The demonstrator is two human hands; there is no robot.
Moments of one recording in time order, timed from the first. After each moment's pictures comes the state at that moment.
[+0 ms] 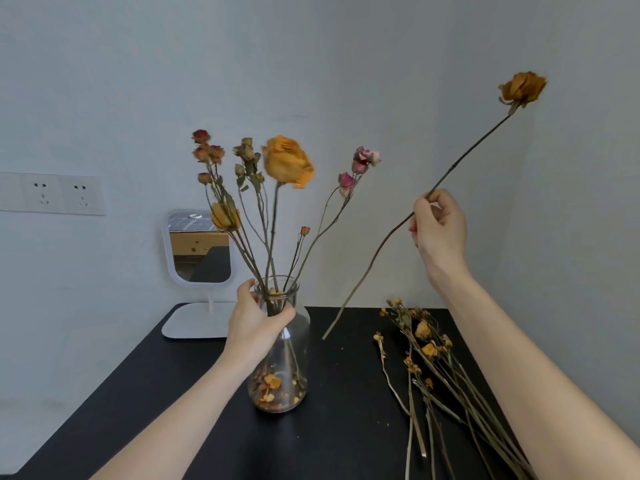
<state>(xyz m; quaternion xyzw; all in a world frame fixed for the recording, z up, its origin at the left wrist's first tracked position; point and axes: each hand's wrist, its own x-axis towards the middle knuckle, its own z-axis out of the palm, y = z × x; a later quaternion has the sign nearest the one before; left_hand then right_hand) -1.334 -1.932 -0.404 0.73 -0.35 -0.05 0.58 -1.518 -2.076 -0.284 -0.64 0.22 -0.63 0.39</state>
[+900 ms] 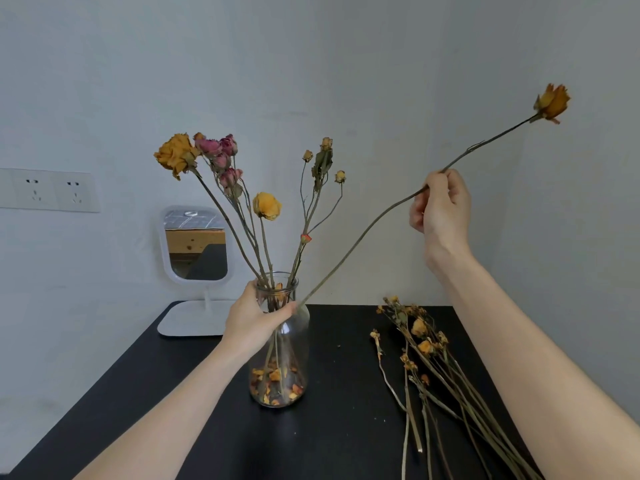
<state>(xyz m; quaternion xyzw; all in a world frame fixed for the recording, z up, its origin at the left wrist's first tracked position) -1.333 -1.932 -0.398 0.74 -0.39 -0.06 0.55 -1.519 -2.064 -0.257 -0.54 0.16 -0.65 0.51</state>
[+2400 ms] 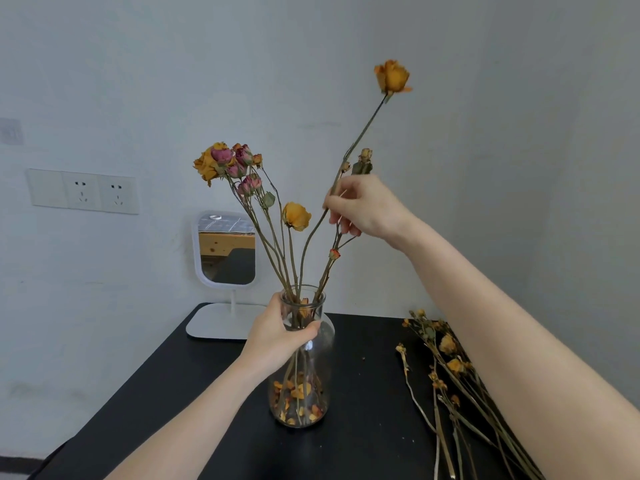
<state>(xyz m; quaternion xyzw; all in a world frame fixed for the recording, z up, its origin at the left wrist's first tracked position) -1.327 -1.916 -0.402 0.72 -0.43 -0.09 0.53 -1.437 -2.017 -0.224 -0.88 0.15 -0.34 0.30</state>
